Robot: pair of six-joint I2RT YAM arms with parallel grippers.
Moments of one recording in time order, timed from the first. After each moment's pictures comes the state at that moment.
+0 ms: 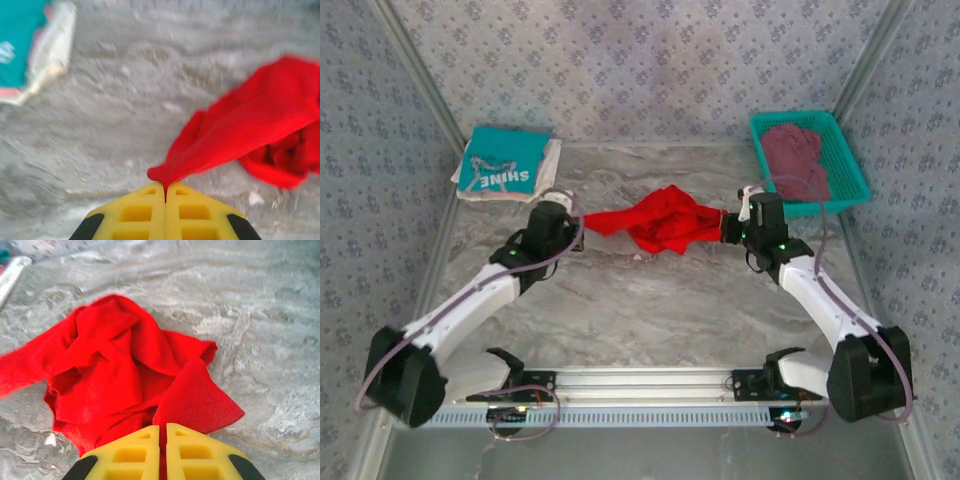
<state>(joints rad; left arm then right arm) -0.53 1.12 0.82 -0.25 -0.24 -0.30 0.25 1.17 0.79 -0.23 -0.07 0.29</state>
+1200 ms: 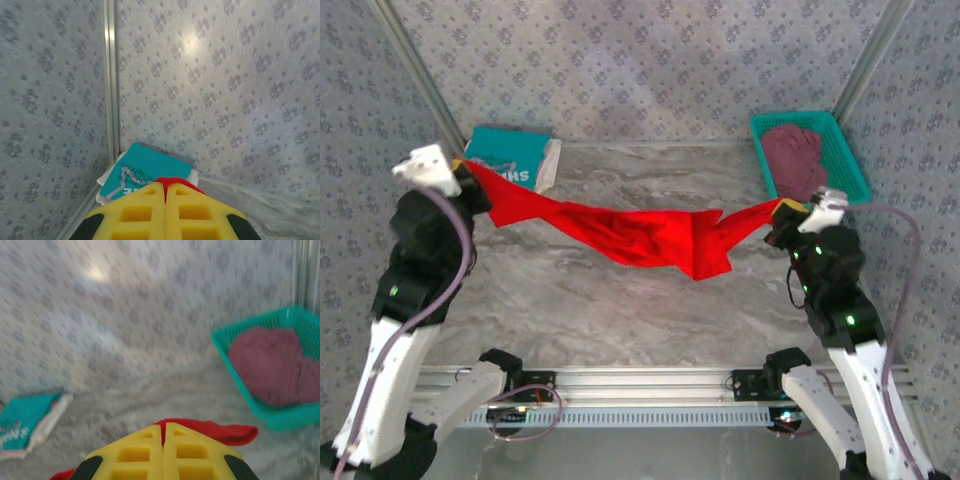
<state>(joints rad) -0.36 0.91 1.37 -0.58 -0.59 -0.18 0.25 0.68 0.92 -0.47 0.17 0.40</state>
